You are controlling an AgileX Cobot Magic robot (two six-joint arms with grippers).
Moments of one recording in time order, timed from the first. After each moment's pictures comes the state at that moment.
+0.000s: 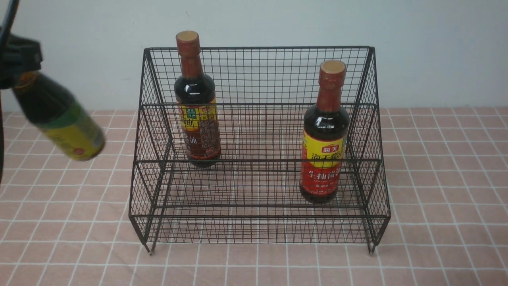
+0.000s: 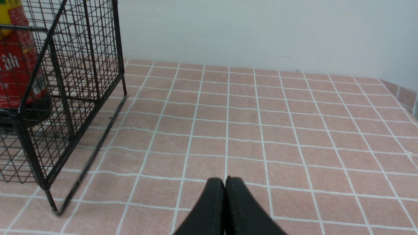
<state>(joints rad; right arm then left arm) -0.05 -0.01 0.02 0.15 0.39 -0.19 0.00 1.01 -1.05 -0.39 0.52 0.33</state>
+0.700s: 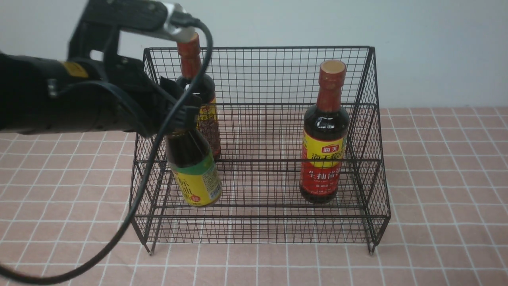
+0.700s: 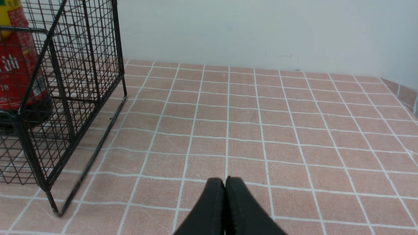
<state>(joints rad) -0.05 -0.01 0.02 0.15 0.39 -0.19 -0.36 1.29 -1.05 -0.41 0.45 0.34</state>
